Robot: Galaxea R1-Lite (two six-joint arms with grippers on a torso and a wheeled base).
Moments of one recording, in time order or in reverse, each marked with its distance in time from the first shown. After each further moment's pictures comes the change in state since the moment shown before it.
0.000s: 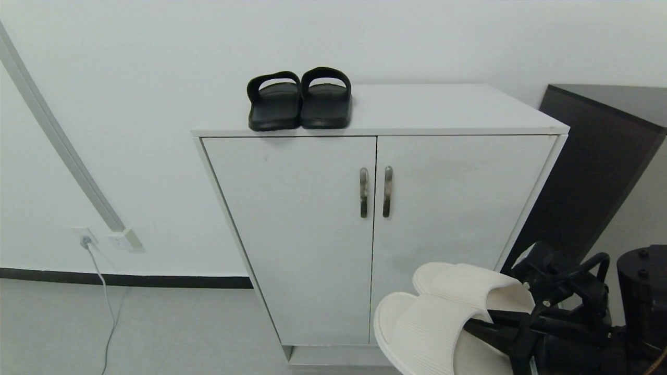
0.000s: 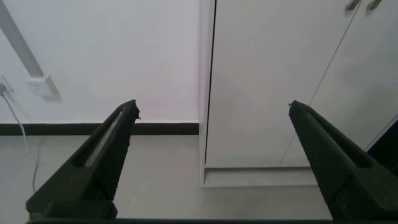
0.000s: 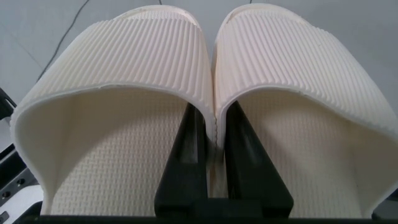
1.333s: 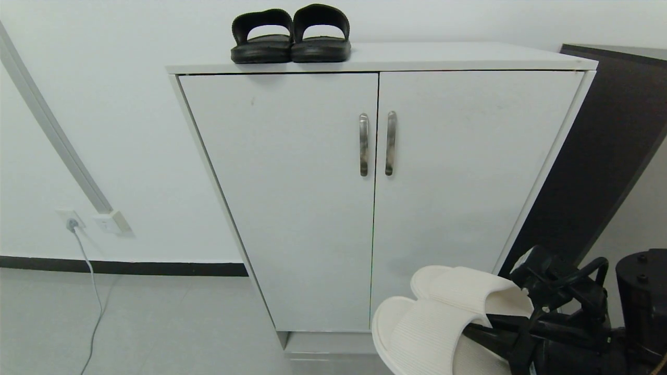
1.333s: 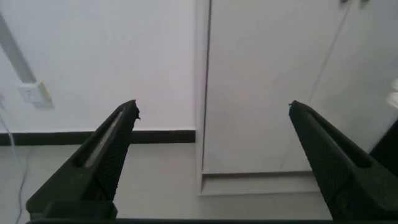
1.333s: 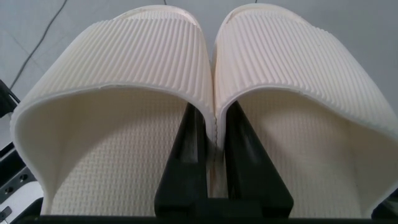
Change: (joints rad) left arm -0.011 0.104 -0.164 0.030 -0.052 0.012; right arm 0.015 -0.001 0.008 -0.001 0.001 0.000
